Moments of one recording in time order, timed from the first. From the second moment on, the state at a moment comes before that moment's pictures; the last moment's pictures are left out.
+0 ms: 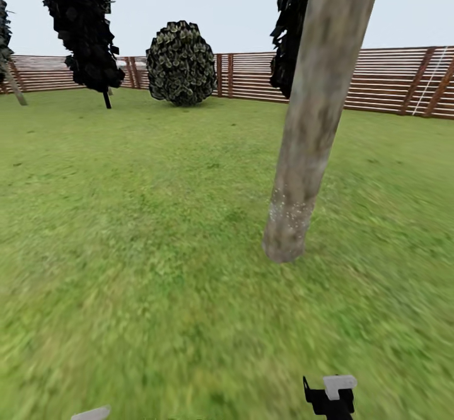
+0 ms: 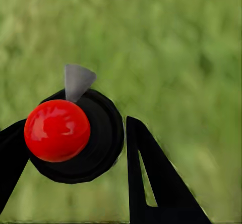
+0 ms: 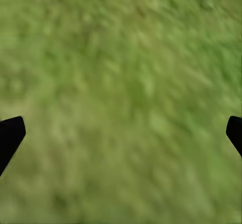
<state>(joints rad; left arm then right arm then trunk) -0.35 0.16 0.09 -0.08 0.12 -0.44 0.05 -0.44 -0.06 0.28 -0.04 -0.15 -0.61 -0.14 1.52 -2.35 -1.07</state>
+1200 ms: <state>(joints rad) -0.35 0.16 0.09 -0.08 0.12 -0.44 0.05 -0.44 -0.05 0.28 -0.04 -0.15 -0.61 -0.14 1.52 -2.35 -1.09</state>
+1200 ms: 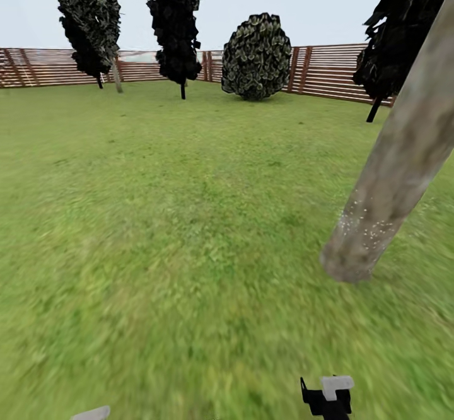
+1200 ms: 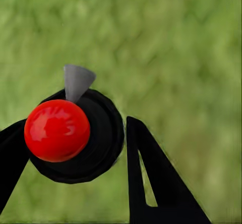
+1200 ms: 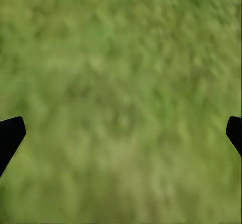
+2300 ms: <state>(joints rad) -0.35 0.16 0.09 -0.08 0.12 -0.44 0.05 -0.44 -0.05 0.28 -0.04 -0.15 -0.61 -0.14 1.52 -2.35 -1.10</state>
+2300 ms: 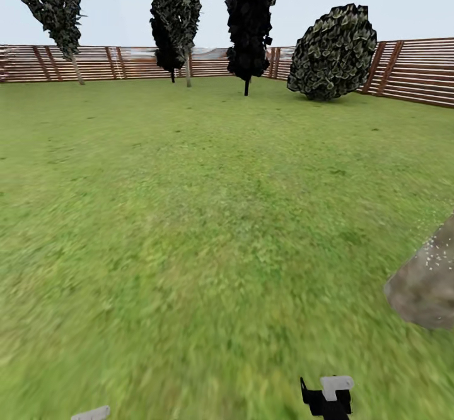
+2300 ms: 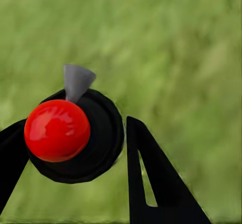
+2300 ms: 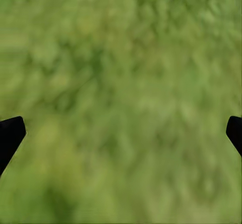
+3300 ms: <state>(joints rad) -0.35 0.16 0.09 -0.08 0.12 -0.44 0.05 -0.44 -0.05 0.28 -0.04 -0.15 -0.61 -0.14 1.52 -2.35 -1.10</state>
